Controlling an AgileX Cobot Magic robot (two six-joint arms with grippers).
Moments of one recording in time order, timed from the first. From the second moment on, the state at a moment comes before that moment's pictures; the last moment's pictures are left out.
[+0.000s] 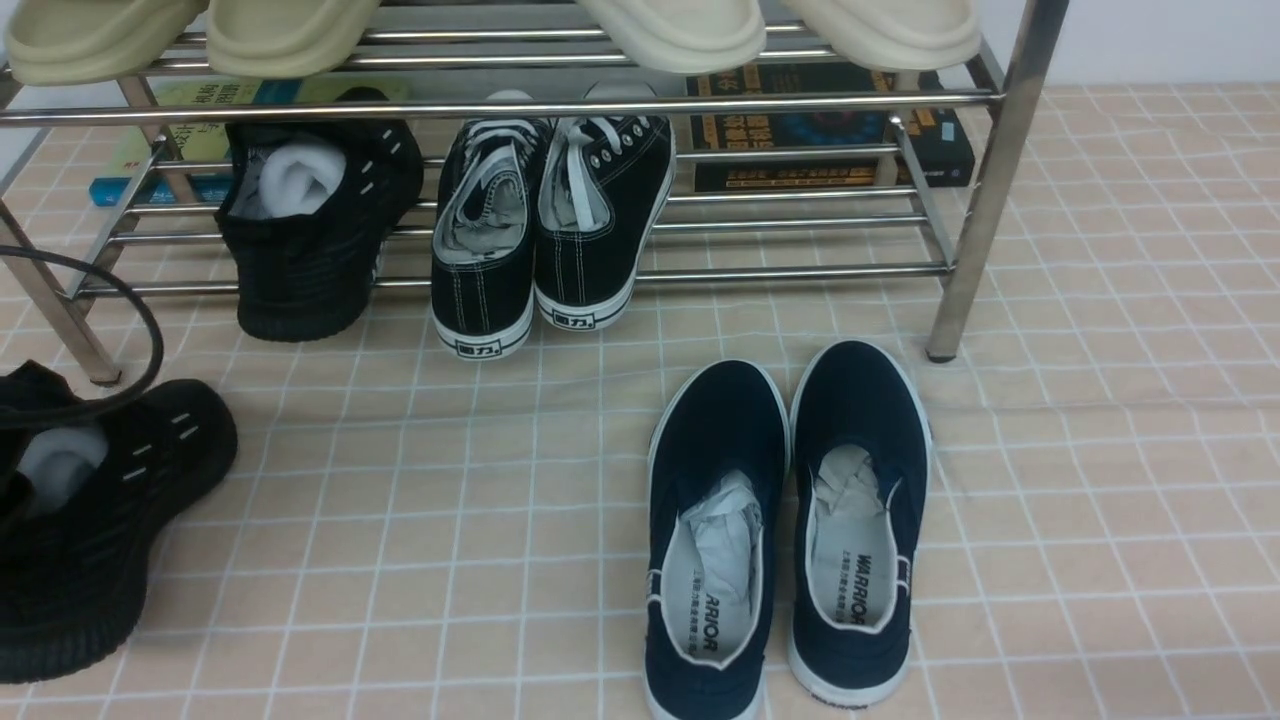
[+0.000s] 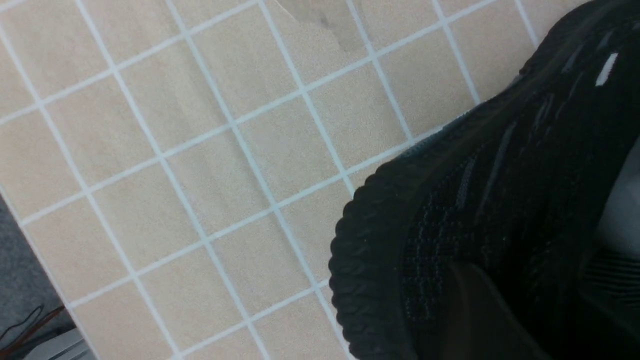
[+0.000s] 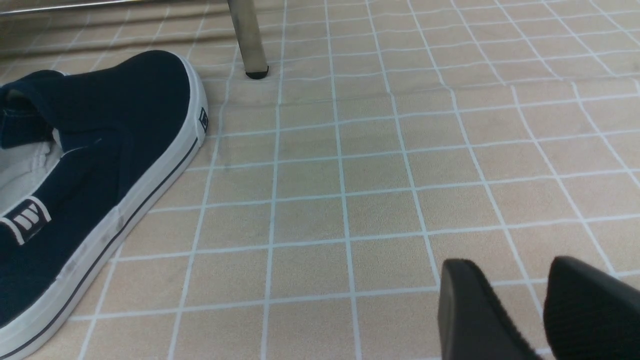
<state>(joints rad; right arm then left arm) -0.01 -0.01 0.01 0.06 0.39 0.07 0.05 1.30 -0.91 0.29 0.98 -1.17</state>
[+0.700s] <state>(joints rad) -0.01 -0.01 0.01 0.06 0.39 0.07 0.05 1.30 -1.09 0.22 1.12 -0.76</state>
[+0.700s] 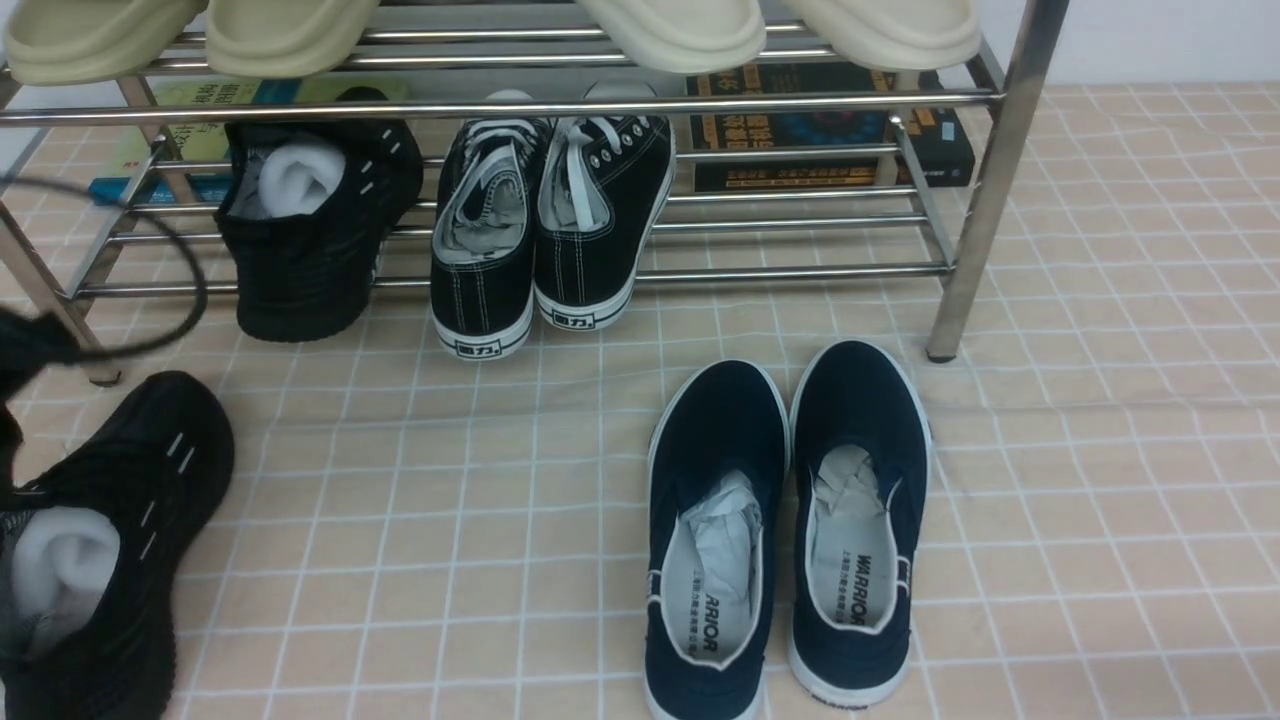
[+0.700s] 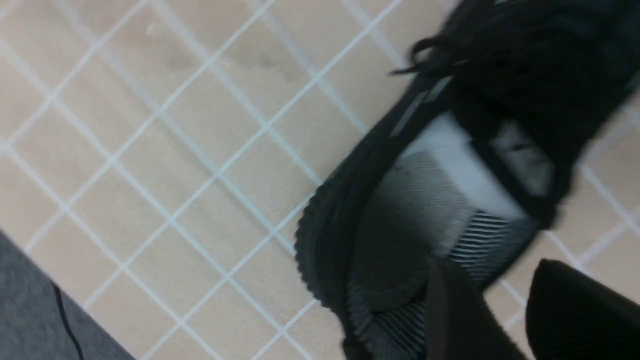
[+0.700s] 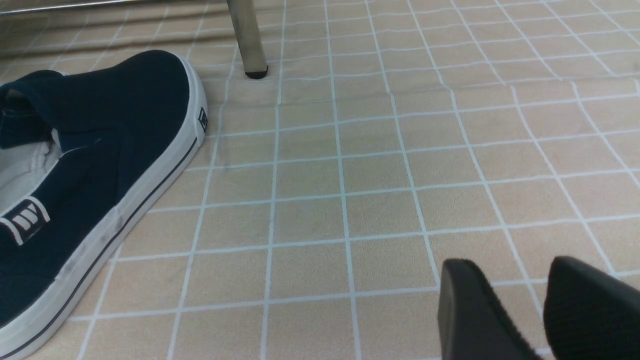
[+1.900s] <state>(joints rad) -0.01 -0.01 0.01 0.06 0.39 0.07 -0.16 1.57 -1.30 0.16 0.77 -0.97</state>
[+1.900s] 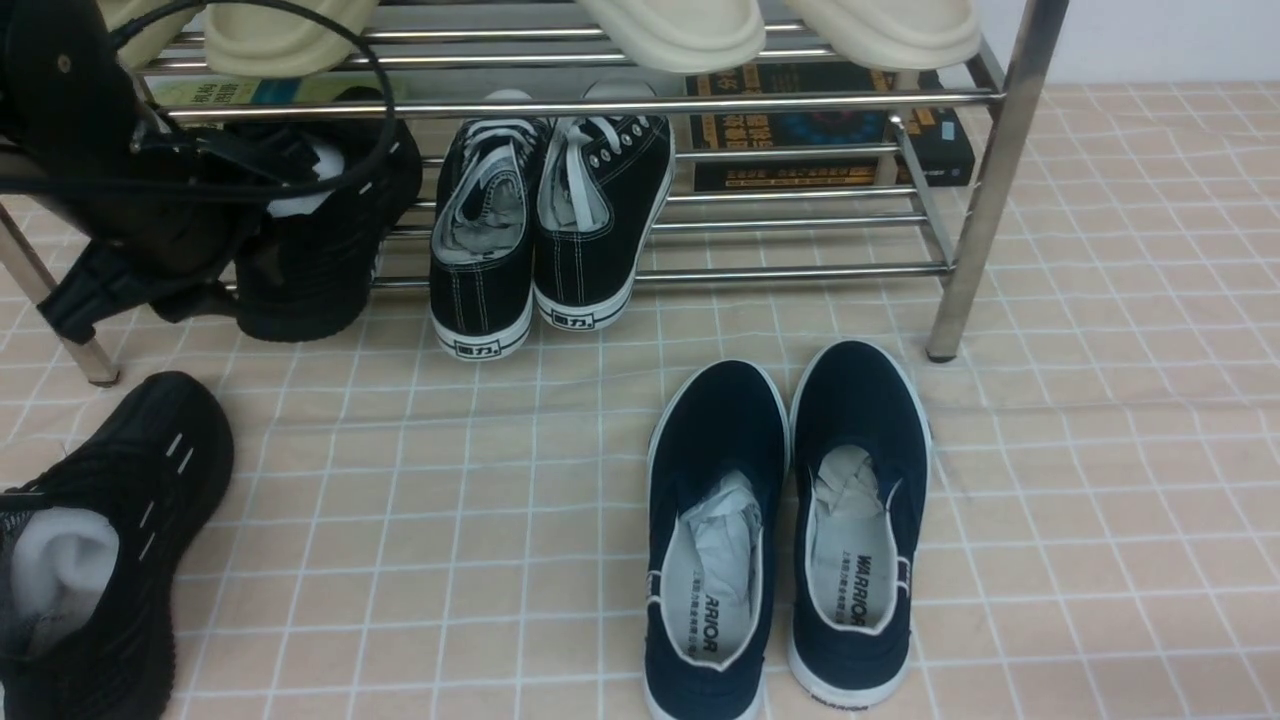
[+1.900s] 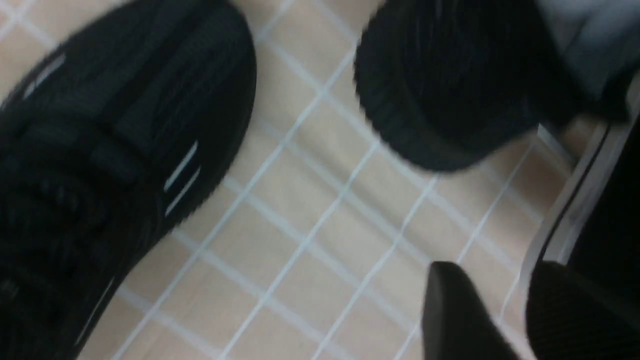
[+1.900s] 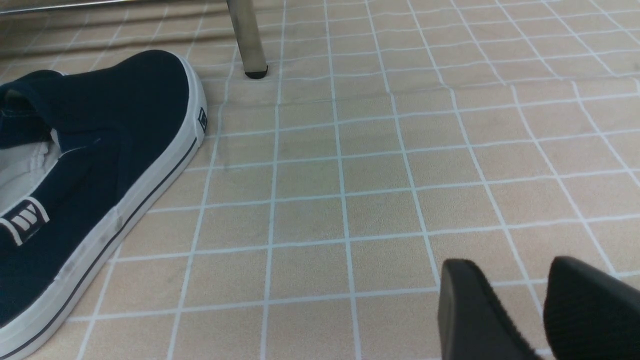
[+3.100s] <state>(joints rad) -0.01 -0.01 0.01 0.06 0.39 0.07 -0.16 1.70 -1.30 0.45 0.56 -1.69</state>
